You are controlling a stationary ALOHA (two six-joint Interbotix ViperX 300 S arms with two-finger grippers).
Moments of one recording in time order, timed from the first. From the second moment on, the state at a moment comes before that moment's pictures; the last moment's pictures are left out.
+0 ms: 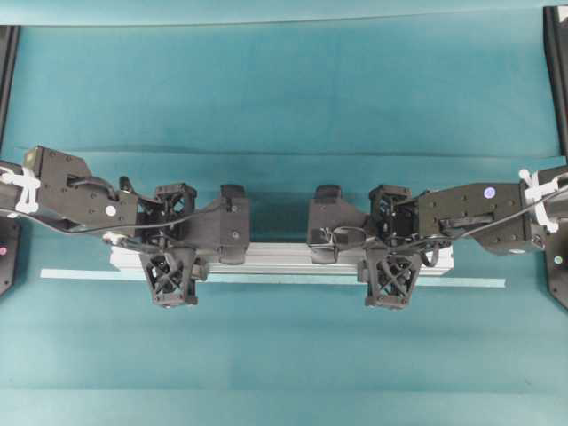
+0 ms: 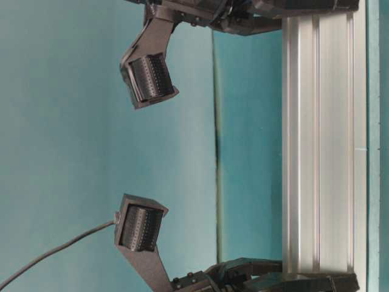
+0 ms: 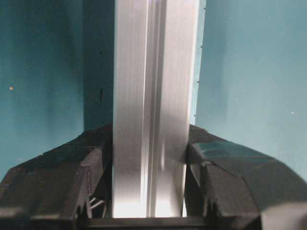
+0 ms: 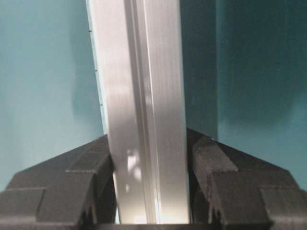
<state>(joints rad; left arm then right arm) 0.00 0.06 0.68 0.03 0.43 -0.07 0.00 0.09 0.65 0.06 0.56 0.05</state>
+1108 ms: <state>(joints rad) 0.00 -0.06 0.72 0.03 0.38 -0.02 0.01 -0.03 0.65 0.07 0.53 0.07</state>
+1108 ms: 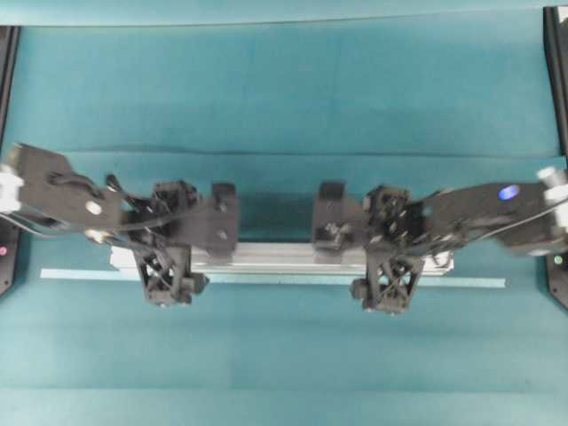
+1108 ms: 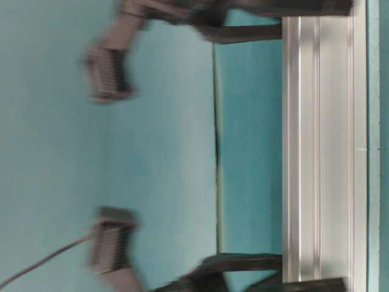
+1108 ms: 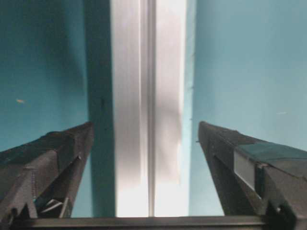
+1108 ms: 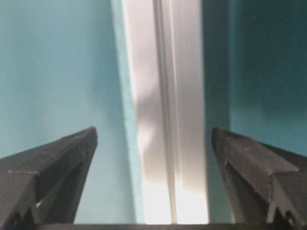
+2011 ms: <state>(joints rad) 0.00 -0.67 0.79 0.03 0.36 -0.03 -0.04 -0.73 0.83 0.07 0.26 0.08</state>
